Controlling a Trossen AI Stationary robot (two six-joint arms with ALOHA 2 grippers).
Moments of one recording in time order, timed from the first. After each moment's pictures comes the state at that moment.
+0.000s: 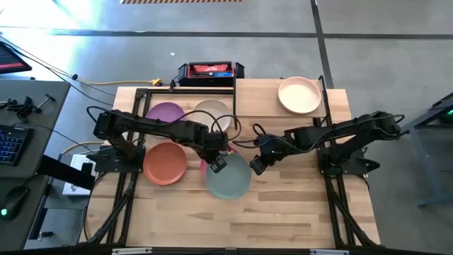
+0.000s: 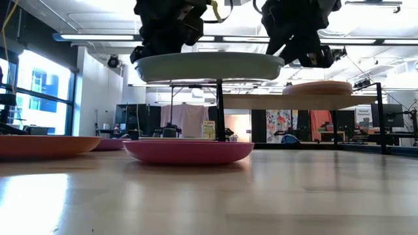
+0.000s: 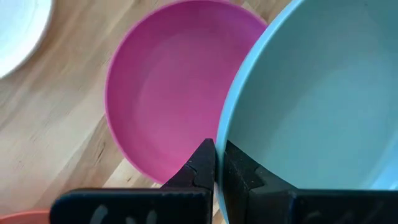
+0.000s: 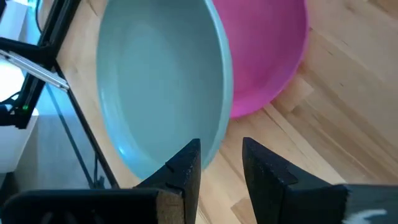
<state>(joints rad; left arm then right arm) -0.06 1.73 1.42 -0.93 0.00 -0.73 0.13 1.40 1.03 -0.51 -0.07 1.00</state>
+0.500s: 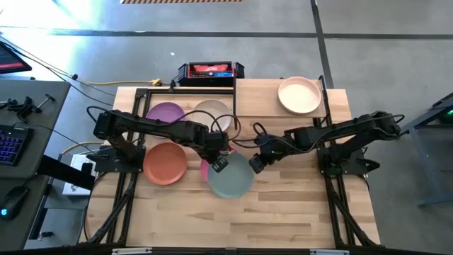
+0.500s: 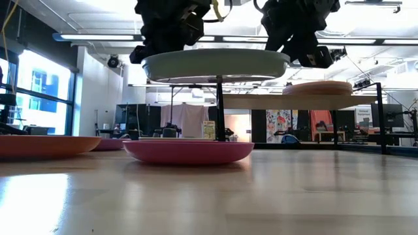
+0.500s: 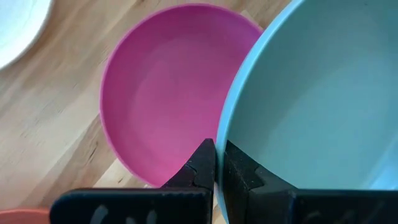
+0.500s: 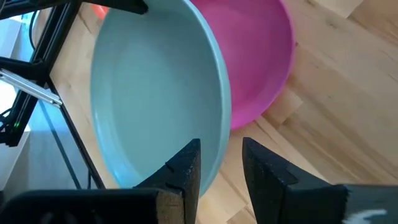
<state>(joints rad) -0.06 1.73 1.42 -0.91 -0.01 -0.78 0.13 1.40 1.03 -0.51 -0.01 1.01</state>
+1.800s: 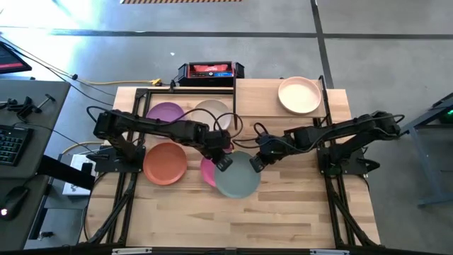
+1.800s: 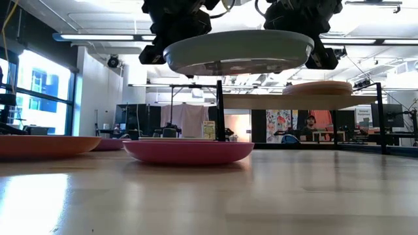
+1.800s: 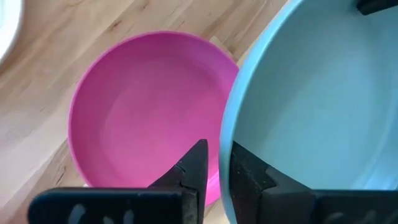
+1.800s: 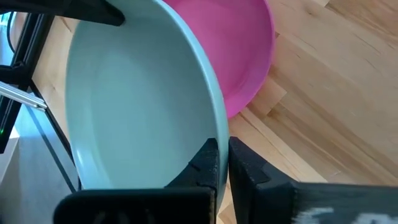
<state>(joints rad) -0.05 1.73 1.42 -0.80 0.01 -0.80 0.13 1.40 1.03 -0.56 -0.01 1.05</state>
